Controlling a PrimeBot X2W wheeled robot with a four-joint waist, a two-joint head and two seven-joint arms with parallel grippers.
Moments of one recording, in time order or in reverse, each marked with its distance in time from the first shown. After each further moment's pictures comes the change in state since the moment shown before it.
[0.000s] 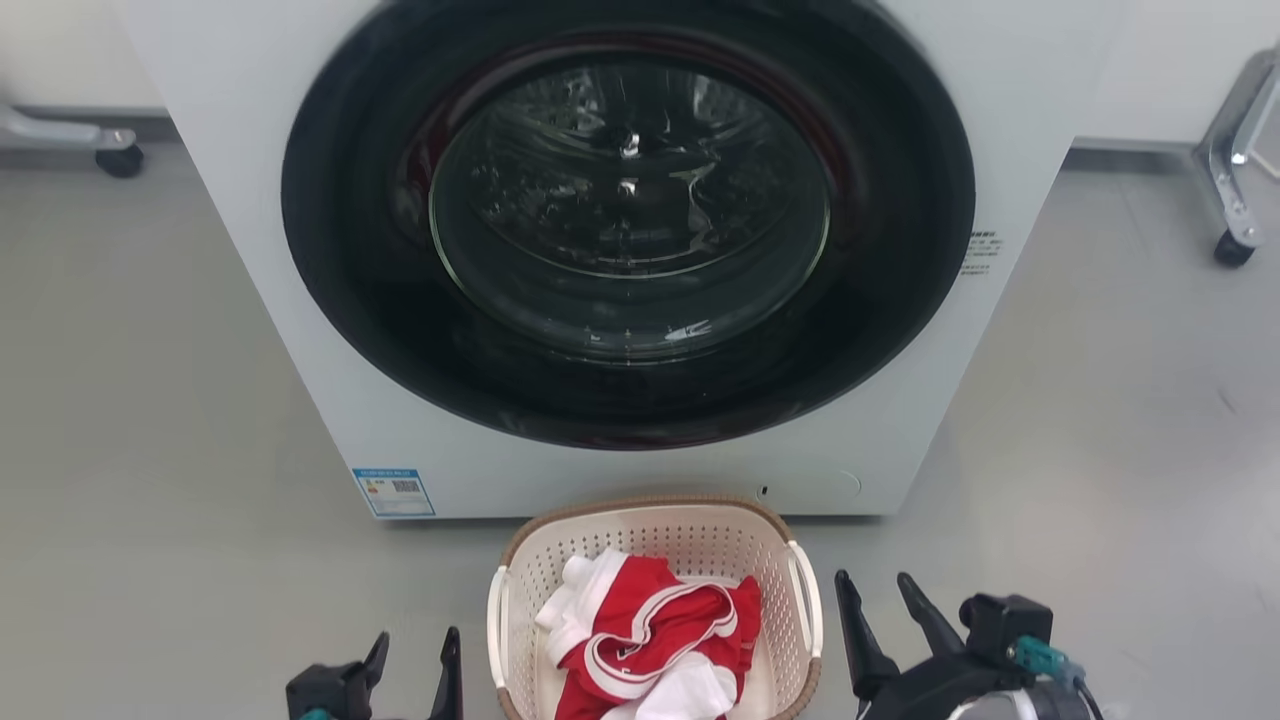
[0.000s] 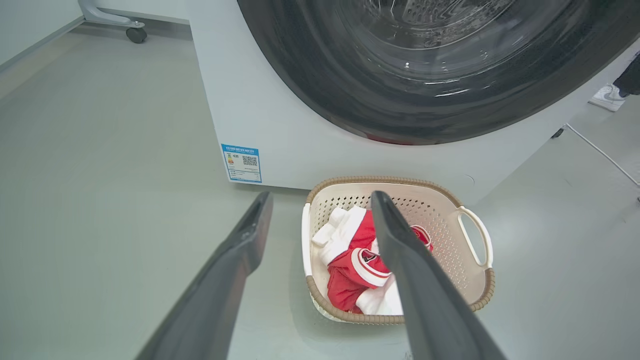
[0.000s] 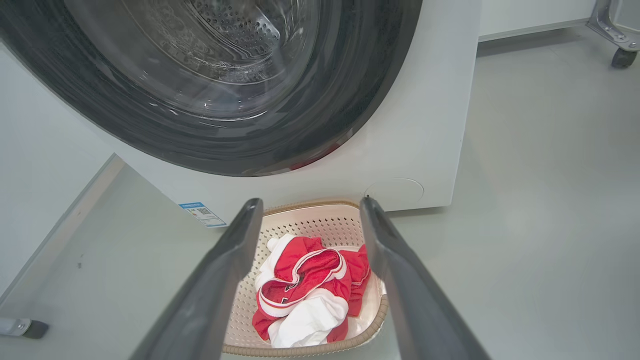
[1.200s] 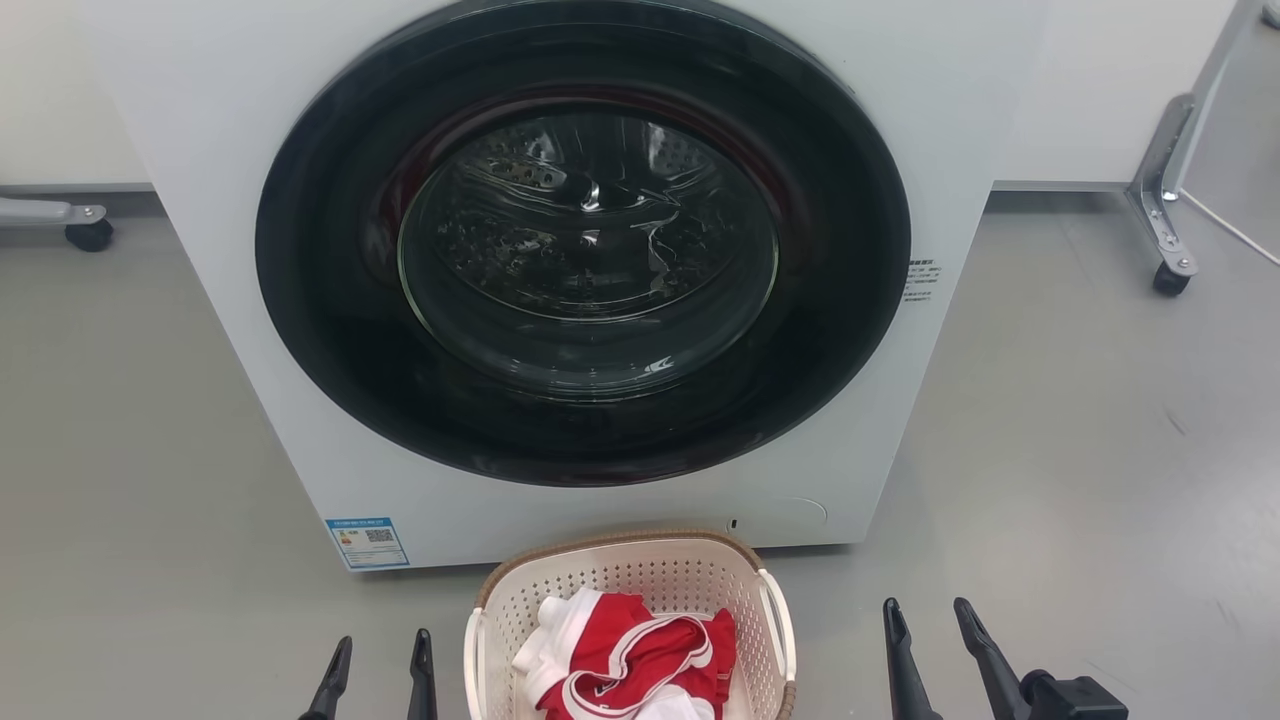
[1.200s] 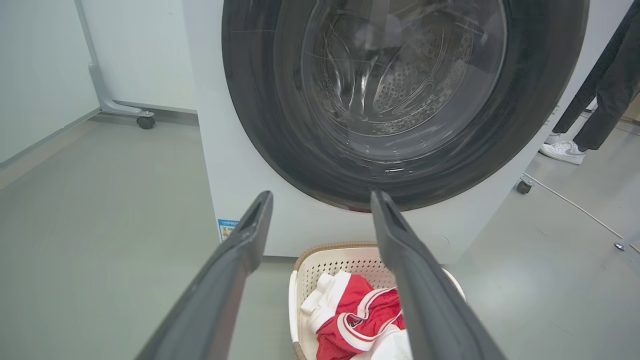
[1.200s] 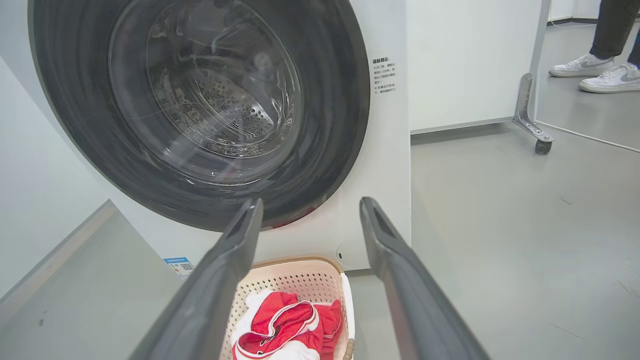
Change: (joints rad) left arm 0.273 -0.024 0.202 -0.413 0.206 0.009 0.000; right arm 0.339 0.042 -0.276 -0.420 -0.355 -0.011 0.000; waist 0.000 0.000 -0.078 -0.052
